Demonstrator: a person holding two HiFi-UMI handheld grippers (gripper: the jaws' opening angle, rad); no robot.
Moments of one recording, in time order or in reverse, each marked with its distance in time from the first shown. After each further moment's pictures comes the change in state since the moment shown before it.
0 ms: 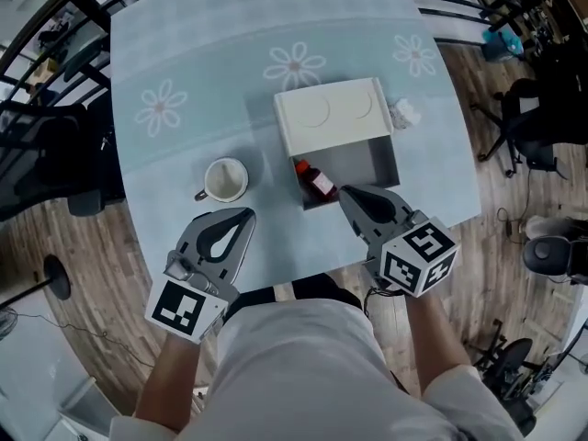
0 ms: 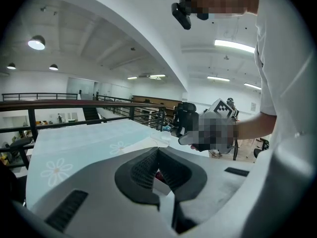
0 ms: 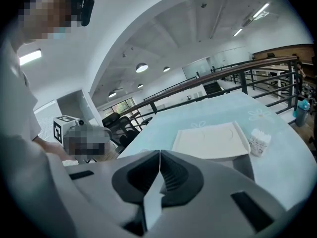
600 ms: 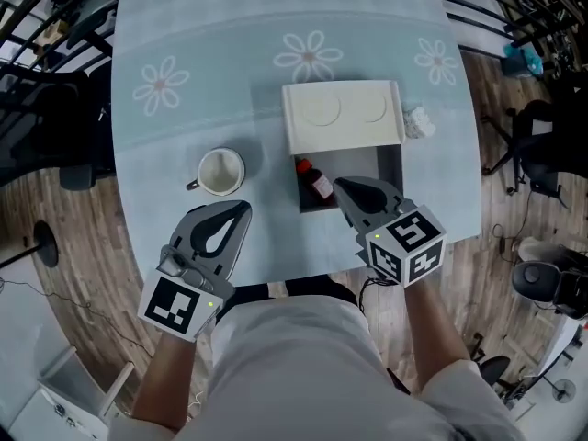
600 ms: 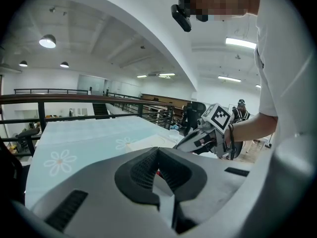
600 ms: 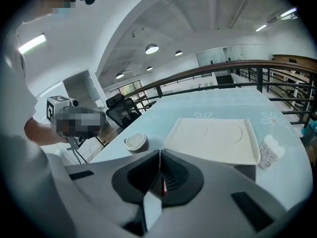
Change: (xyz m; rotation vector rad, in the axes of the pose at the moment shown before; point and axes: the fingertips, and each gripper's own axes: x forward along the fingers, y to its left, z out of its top) left arm 0.022 0.017 -0.016 -0.083 0.008 0.095; right arm 0.048 -0.033 -0.024 -0.148 0.197 0.048
